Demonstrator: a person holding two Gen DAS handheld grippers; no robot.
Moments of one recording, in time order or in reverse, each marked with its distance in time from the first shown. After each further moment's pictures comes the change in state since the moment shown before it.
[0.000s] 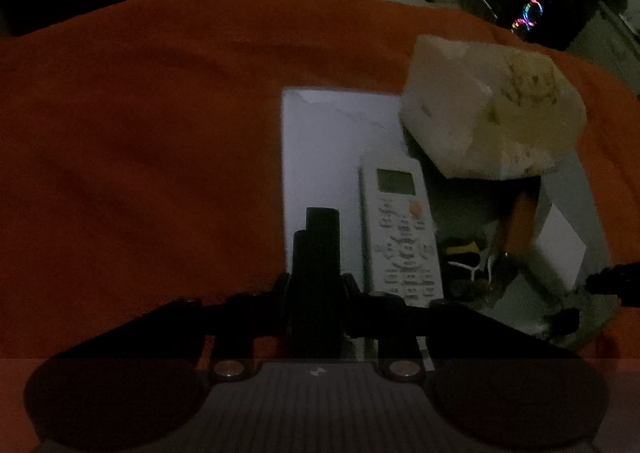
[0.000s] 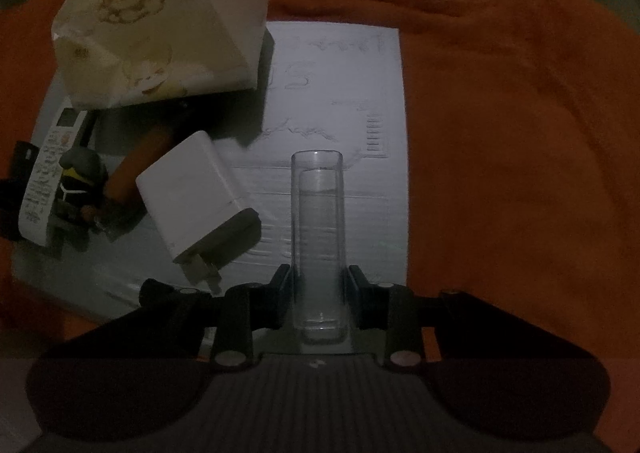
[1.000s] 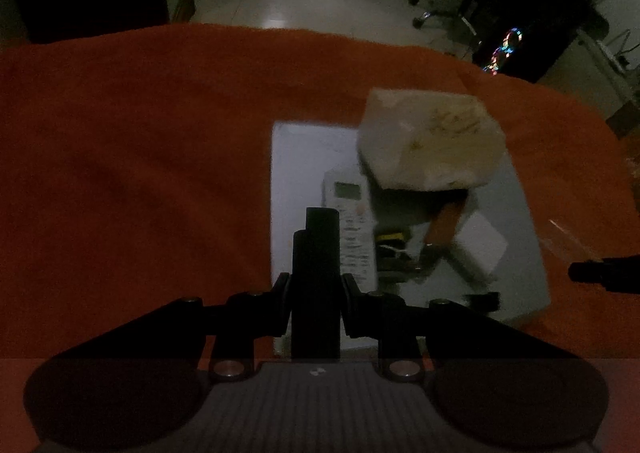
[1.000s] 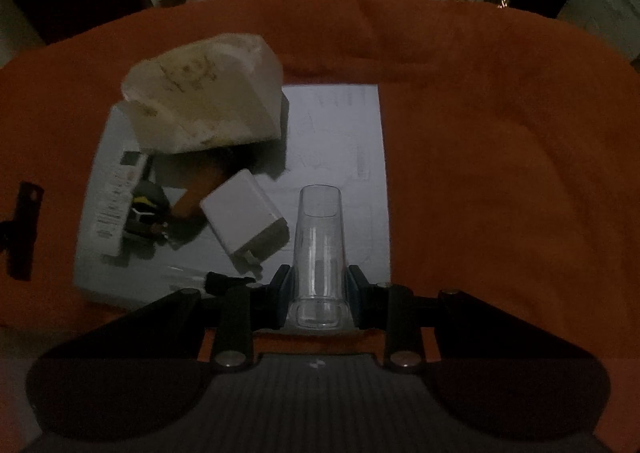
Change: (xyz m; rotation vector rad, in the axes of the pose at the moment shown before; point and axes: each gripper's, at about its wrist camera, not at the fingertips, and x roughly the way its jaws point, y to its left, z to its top) left arm -0.107 -0.019 -0.020 -0.032 -0.056 -0.047; right arm -0.100 -0.011 -0.040 0.051 -0.126 0.047
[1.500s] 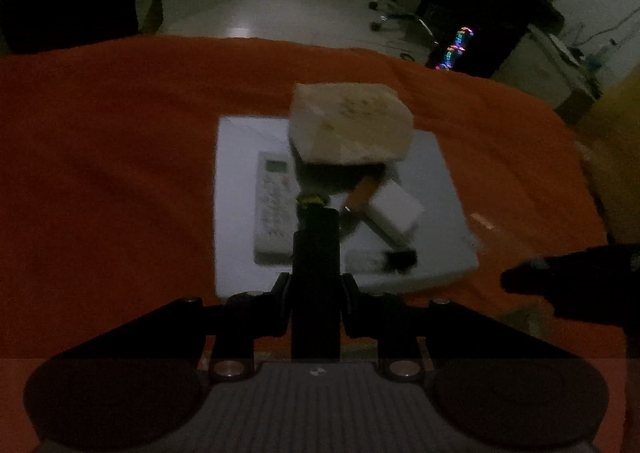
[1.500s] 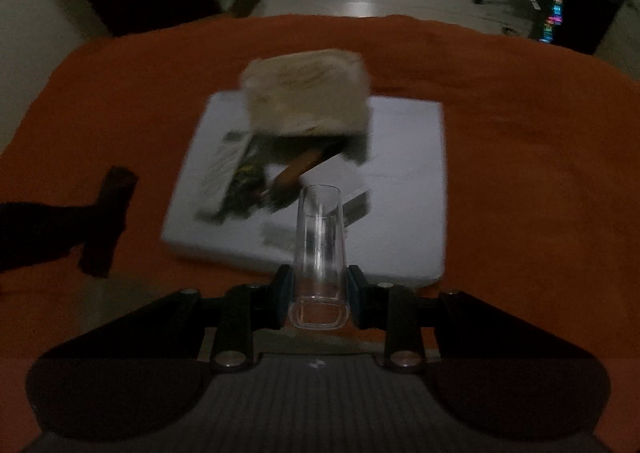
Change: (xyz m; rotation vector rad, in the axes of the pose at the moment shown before) left arm -0.064 -0.044 -0.047 0.048 -0.004 -0.091; right arm -0.072 0.053 -0.053 -0.130 -0.045 0.141
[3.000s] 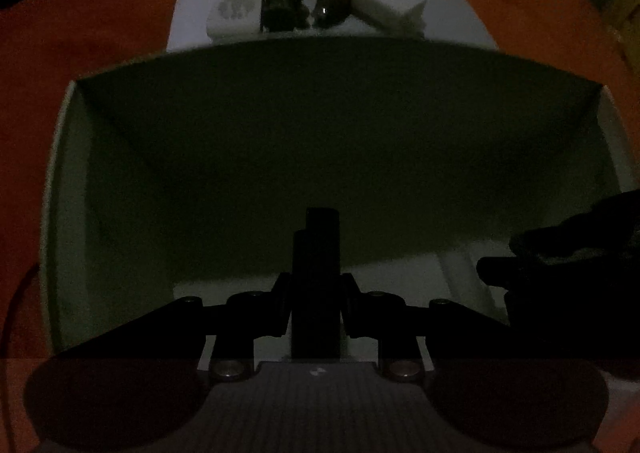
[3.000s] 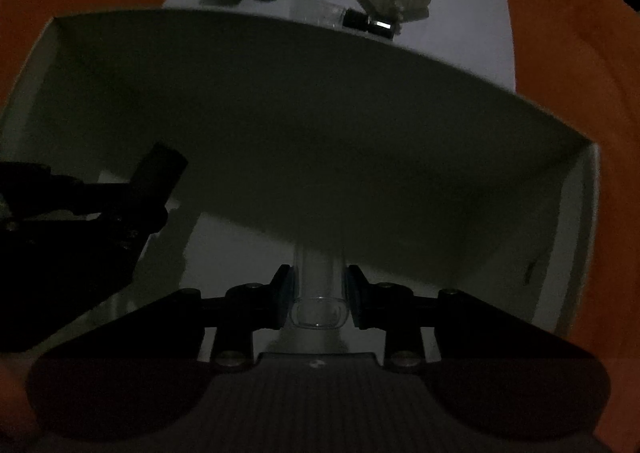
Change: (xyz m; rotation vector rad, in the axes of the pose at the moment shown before) left arm 0.097 -0.044 -0.144 0.072 0.225 0.143; right arm 0.099 0.041 -0.130 -0.114 0.272 -0.096
